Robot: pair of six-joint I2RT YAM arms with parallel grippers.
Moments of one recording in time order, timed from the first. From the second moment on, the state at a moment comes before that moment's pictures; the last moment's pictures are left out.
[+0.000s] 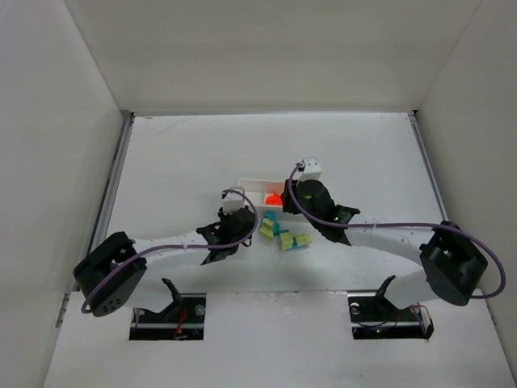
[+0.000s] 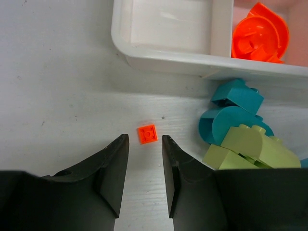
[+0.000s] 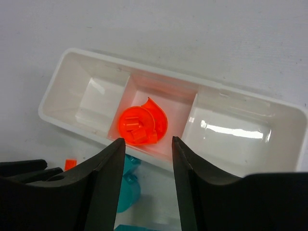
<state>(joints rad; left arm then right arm) -0.92 1.31 0.53 -0.02 -0.58 -0.73 0.83 1.43 0.78 0.16 0.42 0.44</state>
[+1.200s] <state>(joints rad) -0.93 1.22 0.64 -0.08 -0.68 -0.71 0.75 1.21 0.60 0.26 0.41 0.50</state>
